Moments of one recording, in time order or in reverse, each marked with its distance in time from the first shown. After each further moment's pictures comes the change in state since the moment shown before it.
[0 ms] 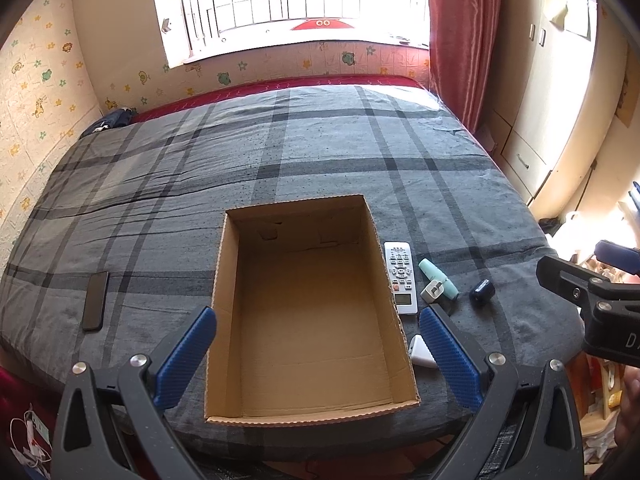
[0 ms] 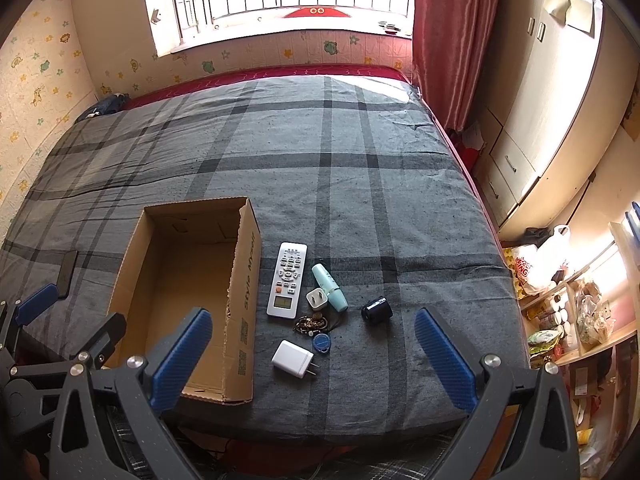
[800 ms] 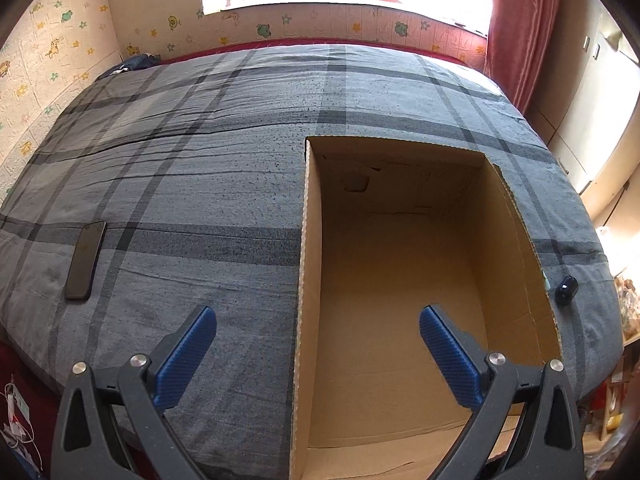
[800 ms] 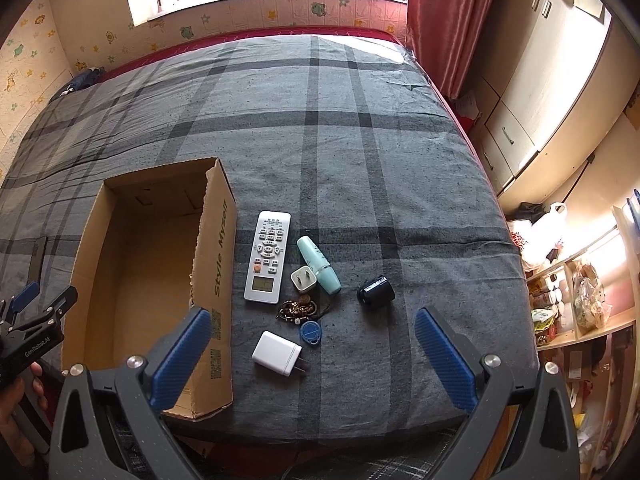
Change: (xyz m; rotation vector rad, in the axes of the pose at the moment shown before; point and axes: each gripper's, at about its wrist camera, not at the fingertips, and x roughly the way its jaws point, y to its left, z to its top) left arm 0.117 0.112 -0.040 -0.112 0.092 0.019; right arm 0.076 0.000 -0.004 0.014 0.134 -0.061
